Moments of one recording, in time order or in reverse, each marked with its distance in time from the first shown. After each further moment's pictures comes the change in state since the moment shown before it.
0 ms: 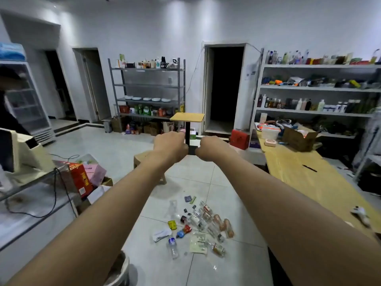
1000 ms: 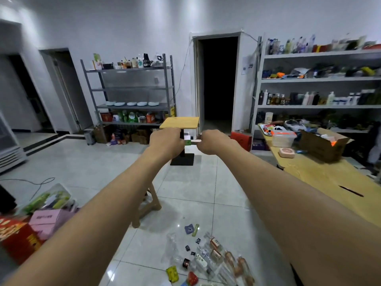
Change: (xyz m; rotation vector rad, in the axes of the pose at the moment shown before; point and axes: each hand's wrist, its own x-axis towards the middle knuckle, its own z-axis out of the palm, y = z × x) left_hand 0.438 -0.081 0.158 0.002 0.058 0.036; right_hand 0.464 0.033 0.013 0.046 0.026 0.032
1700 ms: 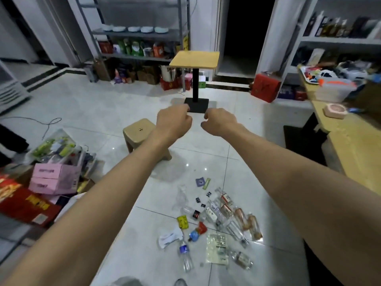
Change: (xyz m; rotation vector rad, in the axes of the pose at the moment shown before) left_hand 0.147 -0.099 0.233 -0.131 -0.163 -0.069; right_hand 0.258 0.001 0.186 -0.014 -0.152 -0.039
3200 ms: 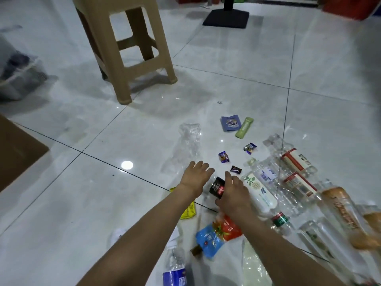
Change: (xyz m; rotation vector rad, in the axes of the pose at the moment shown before) left_hand -0.155 -0.204 1.082 0.272 -0.489 0.301; right_hand 0.157 0.237 1.070 -0.008 -0.297 0.112
